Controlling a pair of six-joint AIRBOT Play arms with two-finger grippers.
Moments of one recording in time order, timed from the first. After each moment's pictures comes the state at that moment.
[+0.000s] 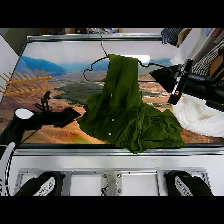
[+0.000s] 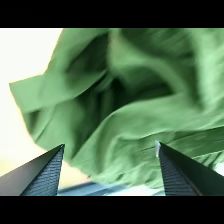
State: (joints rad) left arm 0.11 -1.06 0.64 0.74 -1.02 -1.33; right arm -0.10 -0.90 1.08 -0.17 1.15 0.17
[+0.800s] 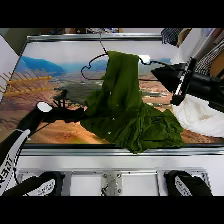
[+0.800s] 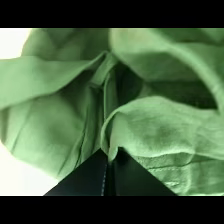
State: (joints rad) left arm -0.05 -1.27 0.79 0.78 -0.94 -1.35; right arm -0.10 -0.86 1.08 -0.13 1.15 0.18
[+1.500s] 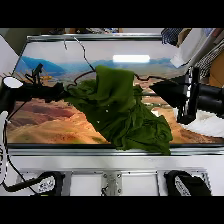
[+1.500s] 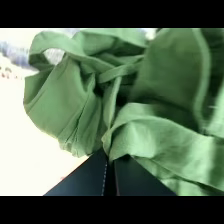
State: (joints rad) left arm 0.17 -1.35 1.22 0.82 -1.21 -1.37; right arm -0.10 -0.77 1.08 -0.14 1.32 0.26
